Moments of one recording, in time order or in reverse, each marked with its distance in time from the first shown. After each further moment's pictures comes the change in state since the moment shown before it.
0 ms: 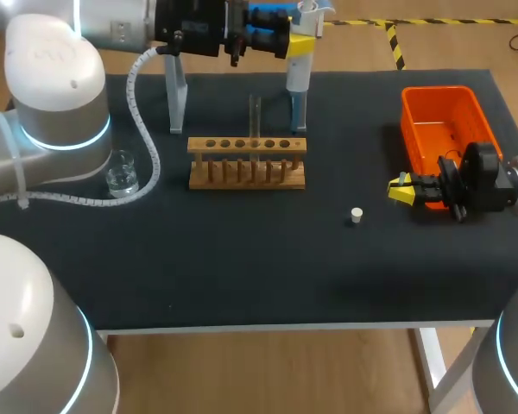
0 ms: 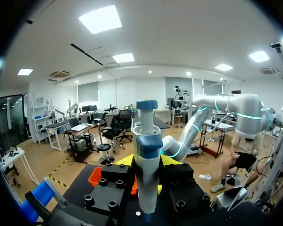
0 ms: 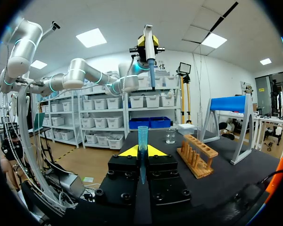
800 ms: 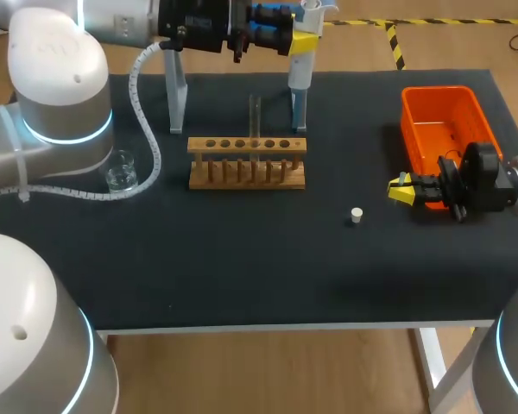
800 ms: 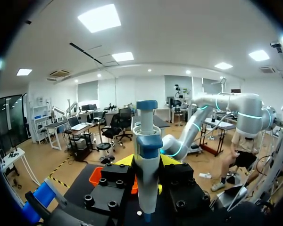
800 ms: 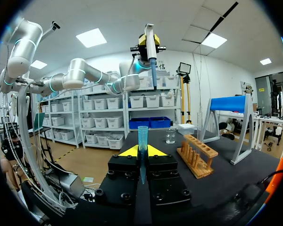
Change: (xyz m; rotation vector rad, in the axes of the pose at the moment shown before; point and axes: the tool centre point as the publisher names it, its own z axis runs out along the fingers) left arm -0.004 -0.002 0.003 -0.015 0.003 0.005; right arm 0.000 0.000 0.000 0.000 0.000 0.000
